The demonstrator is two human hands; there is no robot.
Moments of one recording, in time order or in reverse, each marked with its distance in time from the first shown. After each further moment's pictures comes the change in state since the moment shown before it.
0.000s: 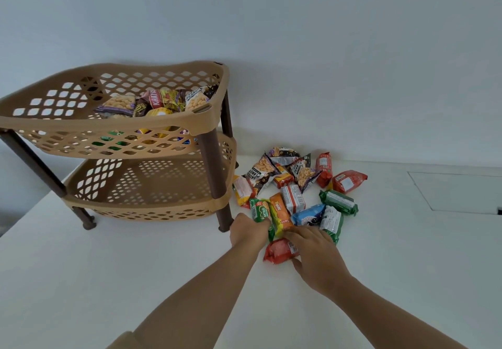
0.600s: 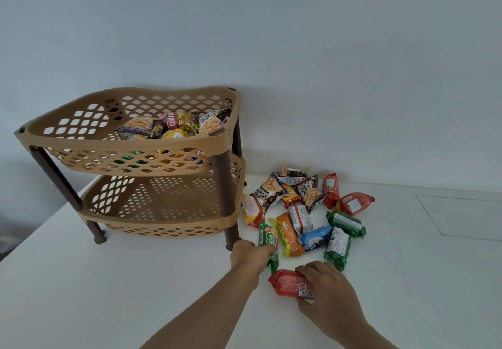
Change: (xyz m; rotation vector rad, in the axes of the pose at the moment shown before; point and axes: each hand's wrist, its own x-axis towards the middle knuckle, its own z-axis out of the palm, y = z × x) left_hand -0.011 -0.008 -0.018 -0.272 -0.091 -0.138; right_hand -0.029 -0.007 -0.001 0.081 -0.002 0.081
